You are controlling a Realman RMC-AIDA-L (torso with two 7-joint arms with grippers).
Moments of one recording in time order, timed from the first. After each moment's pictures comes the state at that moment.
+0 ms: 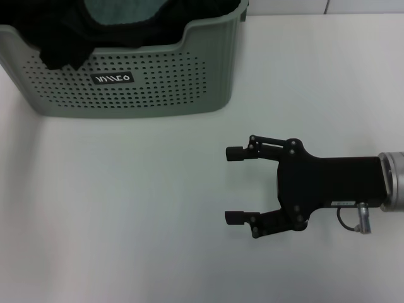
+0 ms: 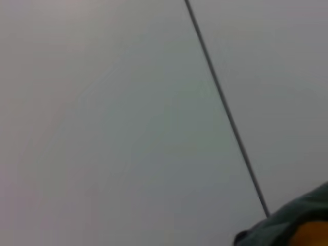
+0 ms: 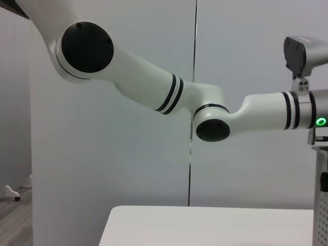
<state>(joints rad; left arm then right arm) -0.68 -2.09 0.78 0.59 0.86 0.68 -0.39 0.41 2.03 -1.50 -0.76 1.86 1.55 -2.13</state>
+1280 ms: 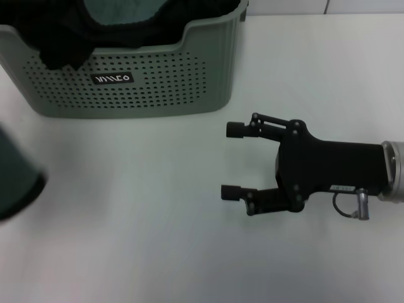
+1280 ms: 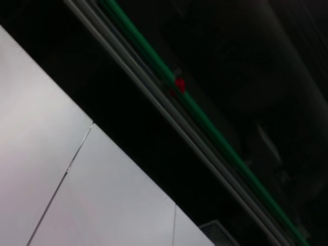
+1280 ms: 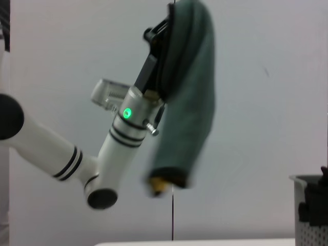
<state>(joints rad) -0.18 -2.10 0.90 0.68 0.50 2.01 -1.29 0.42 2.03 -1.53 -0.72 2.00 1.55 -2.15</state>
